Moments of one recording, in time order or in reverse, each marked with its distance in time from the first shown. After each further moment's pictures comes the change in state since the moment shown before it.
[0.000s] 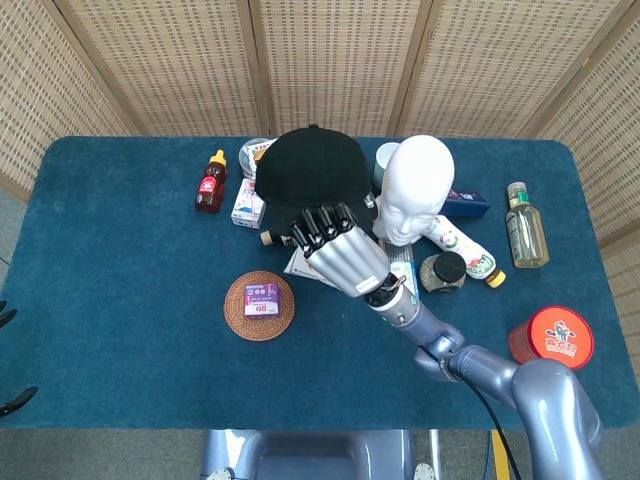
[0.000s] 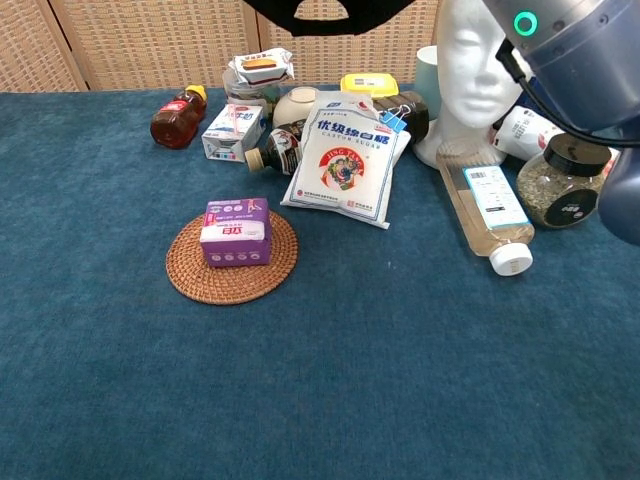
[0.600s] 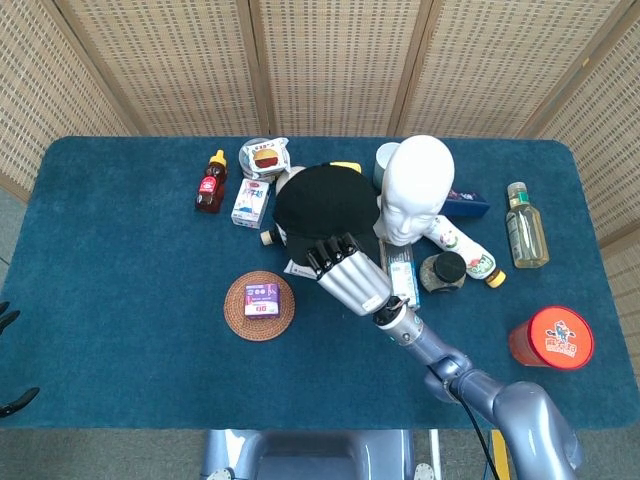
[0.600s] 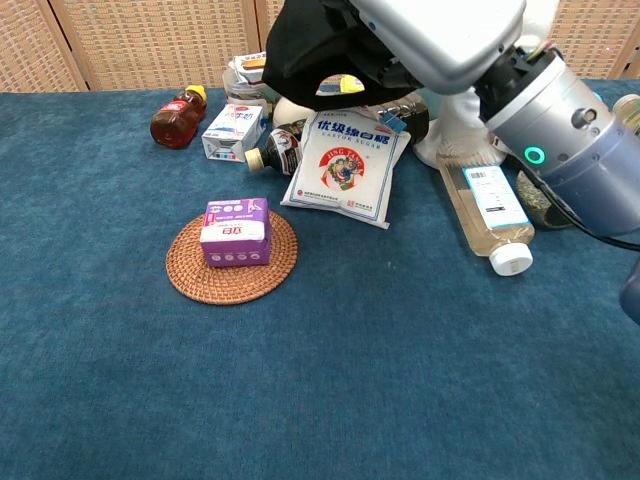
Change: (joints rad) left arm -0.002 -0.004 0.003 -0.005 -0.001 -0.009 0.019; right arm -0.128 -0.153 -0.109 0.239 0.005 -0.033 0.148
